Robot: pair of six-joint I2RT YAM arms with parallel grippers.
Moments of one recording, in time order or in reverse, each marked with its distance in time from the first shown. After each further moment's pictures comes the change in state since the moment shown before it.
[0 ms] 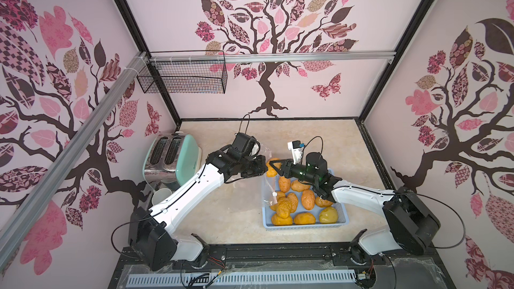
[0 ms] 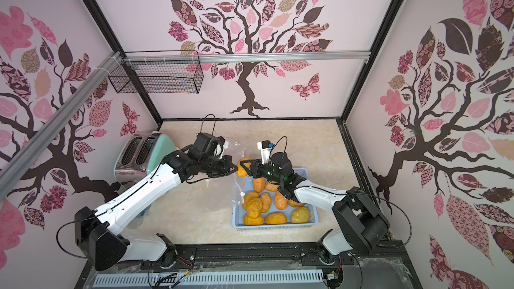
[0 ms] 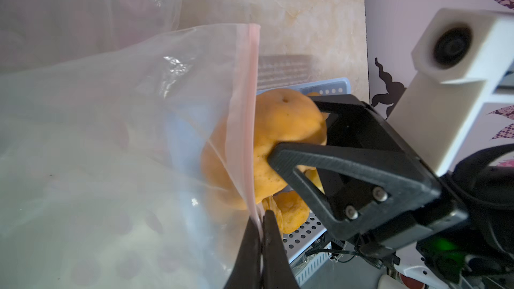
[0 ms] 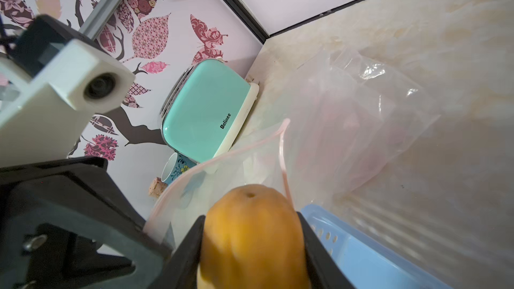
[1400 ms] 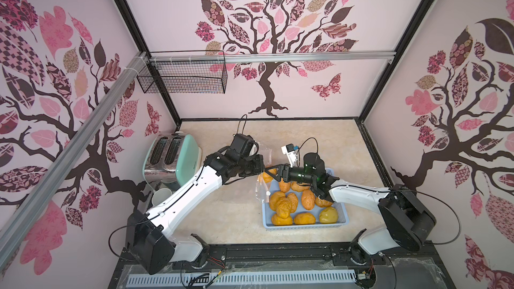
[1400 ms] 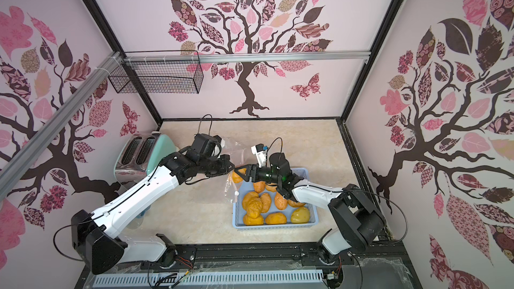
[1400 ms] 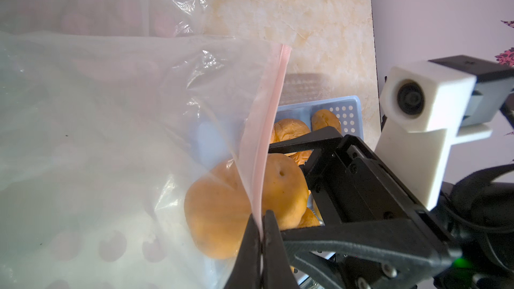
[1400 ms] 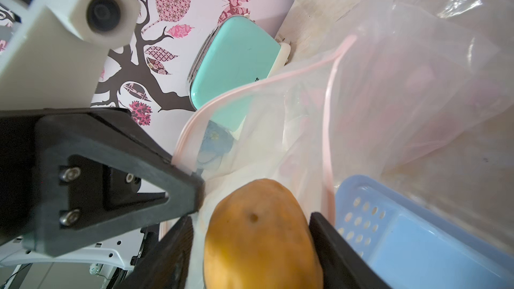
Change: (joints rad) left arm 0.001 -0.031 -0.027 0.018 -0.090 -0.008; right arm 0.013 0.037 0.006 0.011 -0.191 0.053
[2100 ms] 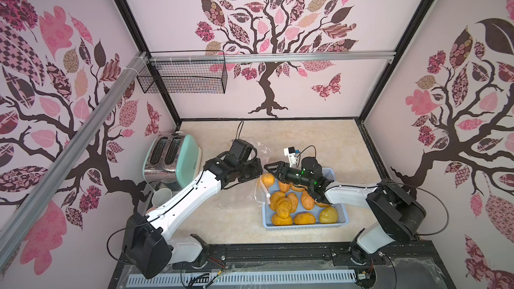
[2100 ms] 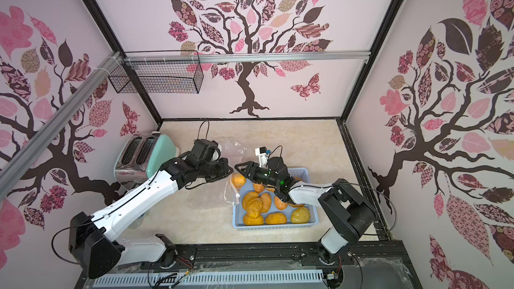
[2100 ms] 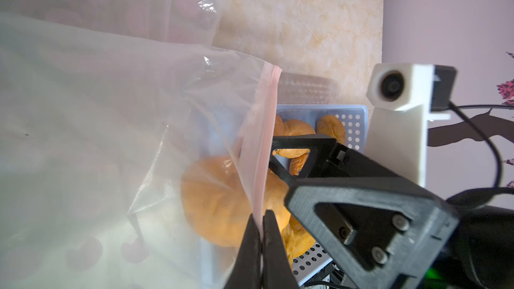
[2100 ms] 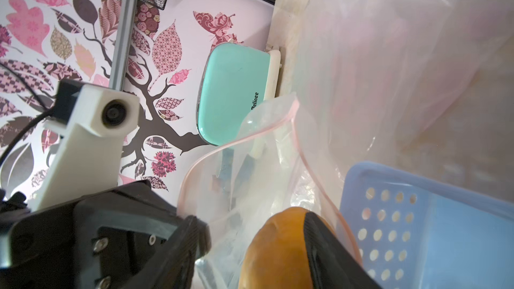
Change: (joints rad) left arm 0.002 -0.043 -0.113 0.071 -0.004 -0.132; right arm 0.033 0.108 -0.035 0.202 0.110 0.418
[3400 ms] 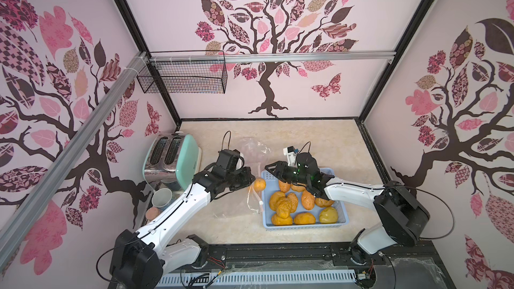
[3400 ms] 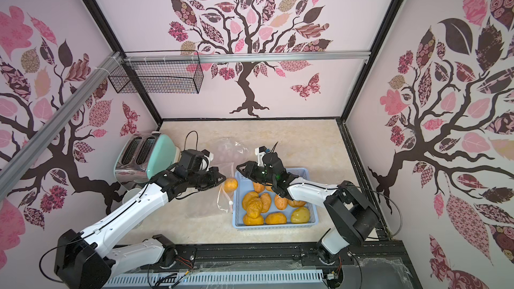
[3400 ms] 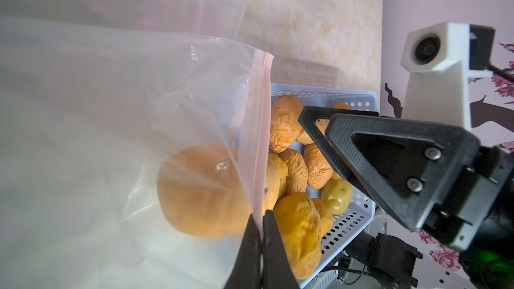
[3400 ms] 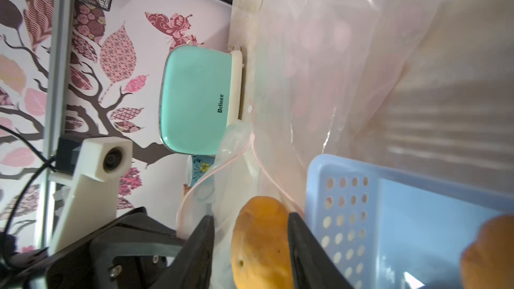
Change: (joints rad) left arm 0.095 -0.152 -0.227 0.090 0.115 0.069; right arm -0.001 -0.082 0.112 -0.409 0.098 -0.175
